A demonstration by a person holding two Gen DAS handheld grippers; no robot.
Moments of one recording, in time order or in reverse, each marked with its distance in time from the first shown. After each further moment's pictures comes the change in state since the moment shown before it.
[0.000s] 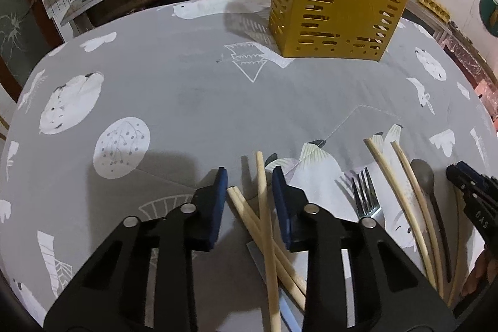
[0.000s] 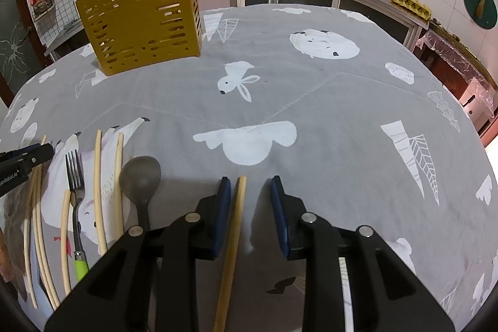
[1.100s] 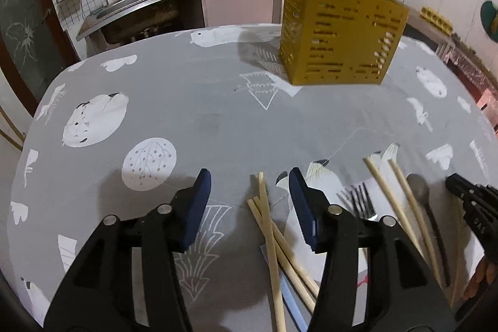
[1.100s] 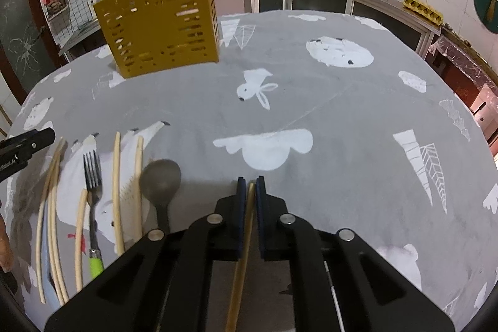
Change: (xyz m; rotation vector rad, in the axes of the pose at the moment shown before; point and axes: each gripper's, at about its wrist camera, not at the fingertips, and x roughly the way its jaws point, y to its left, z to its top) left arm -0.024 0.003 0.002 0.007 -0.096 0.063; right arm -0.003 0.002 0.001 -0.017 -0.011 0.068
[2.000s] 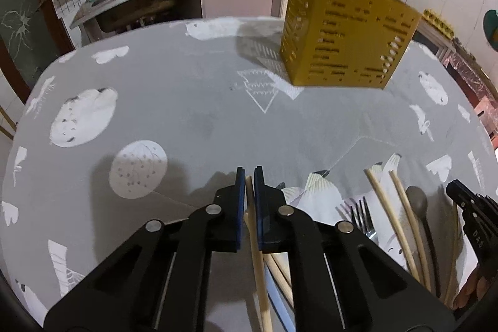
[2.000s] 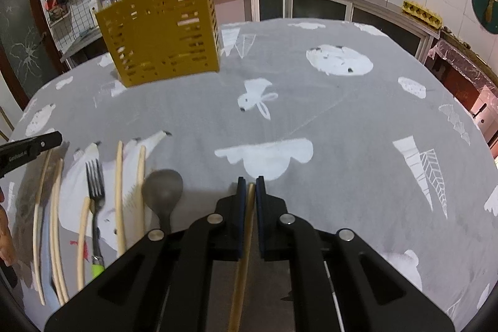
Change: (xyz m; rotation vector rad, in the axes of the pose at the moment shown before) left arm 0.007 0.004 0.013 -0.042 0.025 -0.038; right arm -0.011 0.002 0.008 0.003 -0.066 0.014
